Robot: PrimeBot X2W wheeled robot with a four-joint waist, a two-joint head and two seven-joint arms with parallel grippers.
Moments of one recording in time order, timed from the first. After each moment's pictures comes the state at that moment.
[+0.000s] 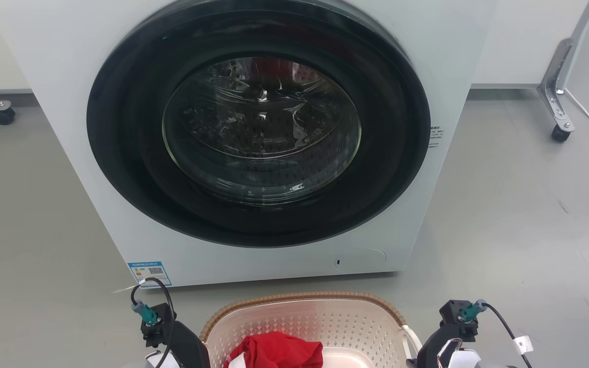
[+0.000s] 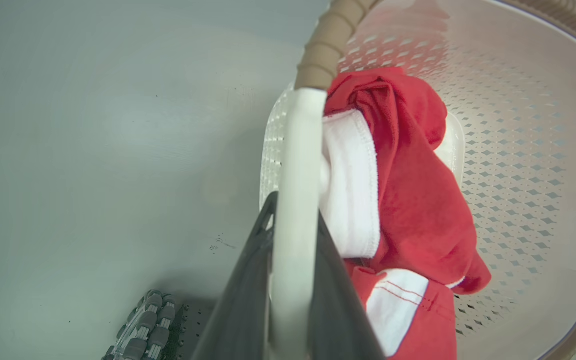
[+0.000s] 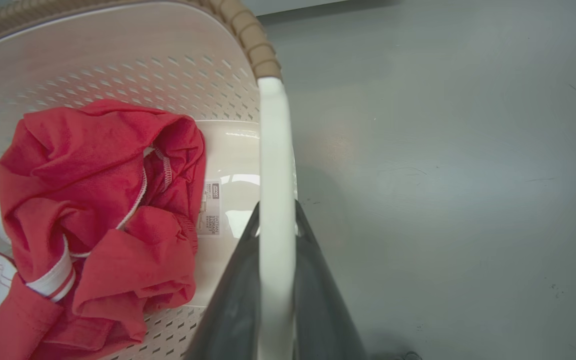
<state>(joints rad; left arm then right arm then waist) -0.56 0.01 -0.37 1.30 -0.76 -0.11 0.47 -0.54 -0.03 0.58 1.23 0.69 0.13 0.29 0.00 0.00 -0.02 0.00</state>
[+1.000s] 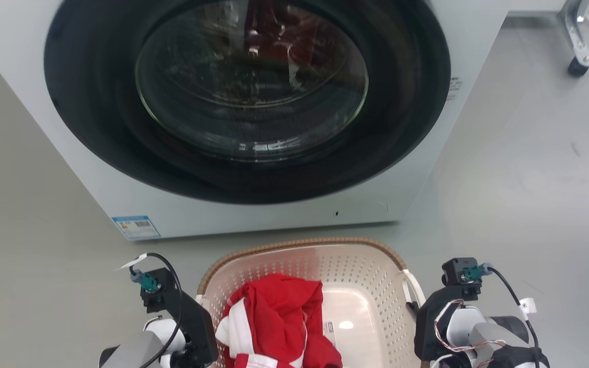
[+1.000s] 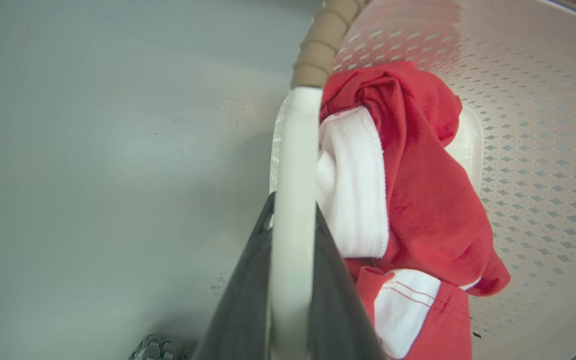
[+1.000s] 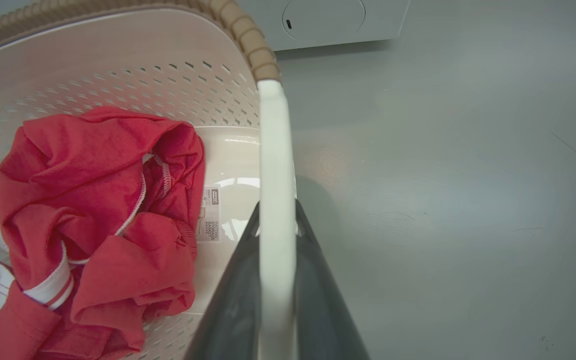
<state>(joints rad) -0.61 0.02 -0.43 1.24 -0.78 -0.07 0.33 -0.65 -0.04 0.61 1.24 0.66 0.13 0.13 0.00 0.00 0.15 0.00</state>
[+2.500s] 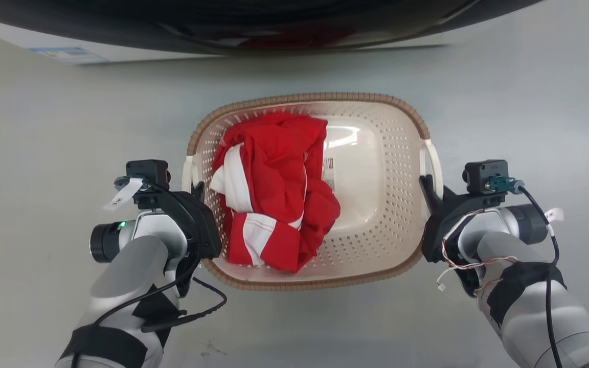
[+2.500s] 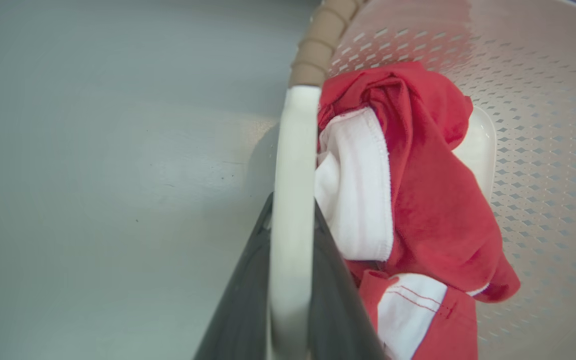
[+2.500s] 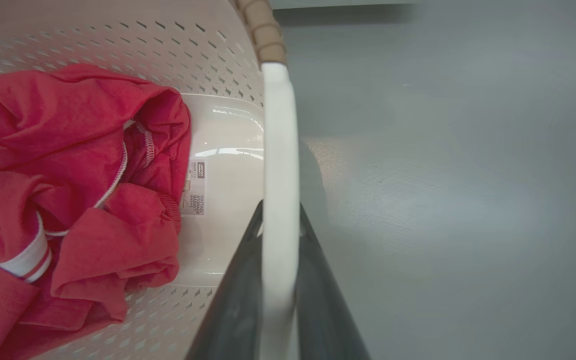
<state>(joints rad) -0.86 0.02 -0.48 1.18 -0.72 -0.04 -0.02 -0.89 -0.09 0.63 1.21 0.58 0.10 -0.15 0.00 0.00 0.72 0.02</state>
